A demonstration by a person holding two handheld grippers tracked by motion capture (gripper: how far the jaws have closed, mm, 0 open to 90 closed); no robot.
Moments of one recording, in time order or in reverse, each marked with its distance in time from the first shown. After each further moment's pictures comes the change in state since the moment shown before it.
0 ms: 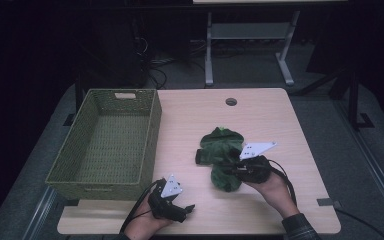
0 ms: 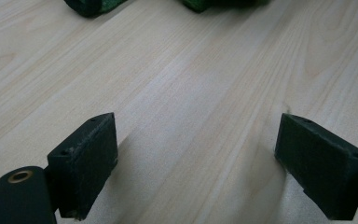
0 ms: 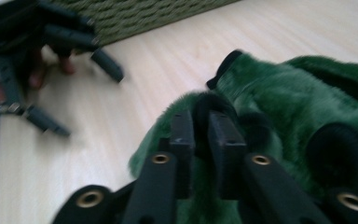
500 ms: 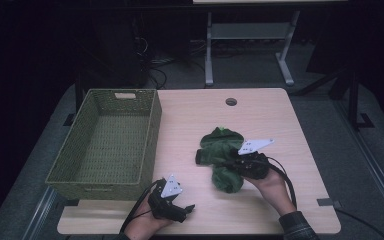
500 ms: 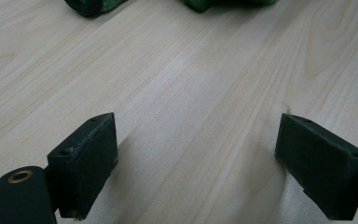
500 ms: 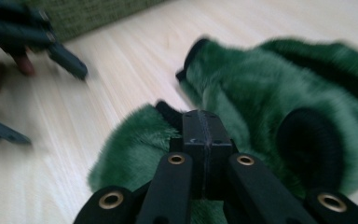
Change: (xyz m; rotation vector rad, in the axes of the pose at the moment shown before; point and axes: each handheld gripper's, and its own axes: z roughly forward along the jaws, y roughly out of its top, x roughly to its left) left arm 0.000 0.000 0.000 0.000 -0.002 -0.004; right arm -0.011 -0.005 0.013 0.078 -0.058 0.047
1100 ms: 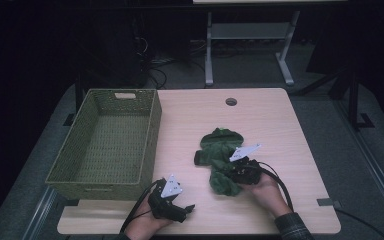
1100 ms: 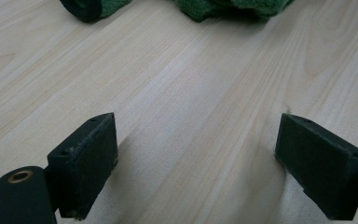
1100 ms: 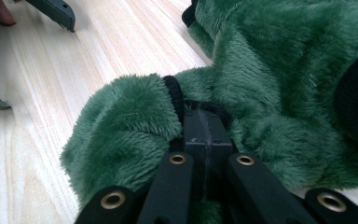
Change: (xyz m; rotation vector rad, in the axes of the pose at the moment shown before) left arm 0.000 0.000 0.000 0.000 0.000 0.001; right arm 0.002 -0.014 0.026 0.119 0.038 0.031
